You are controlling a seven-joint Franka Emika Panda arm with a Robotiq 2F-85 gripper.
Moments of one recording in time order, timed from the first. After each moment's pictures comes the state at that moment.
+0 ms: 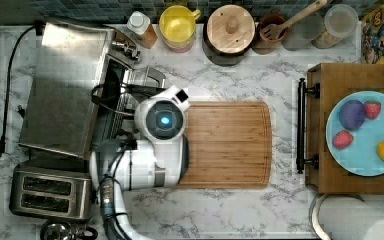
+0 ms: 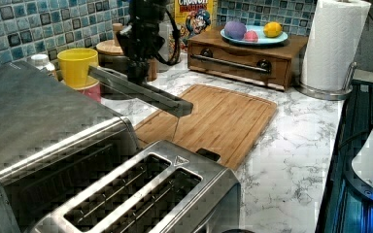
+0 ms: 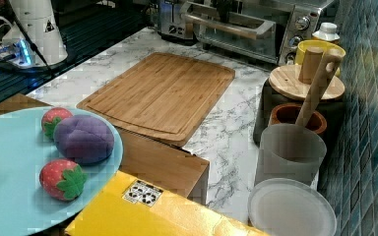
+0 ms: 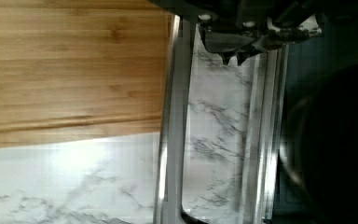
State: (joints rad) arm 0.01 0.08 0.24 -2.20 0.32 0.82 -0.63
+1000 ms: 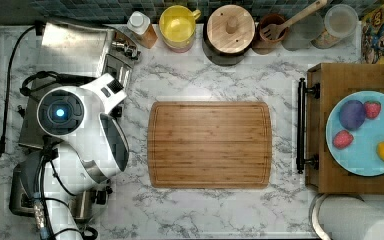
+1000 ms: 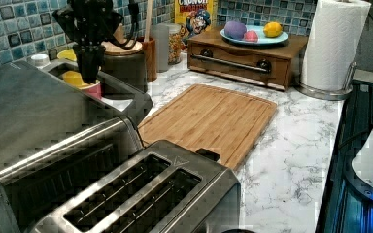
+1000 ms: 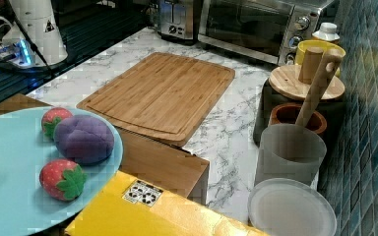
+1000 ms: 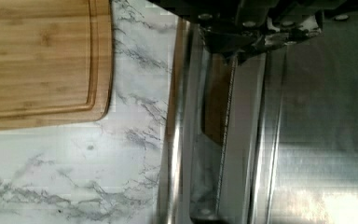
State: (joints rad) arm 0.06 0.17 0.41 -1.93 0.03 0.67 -0.23
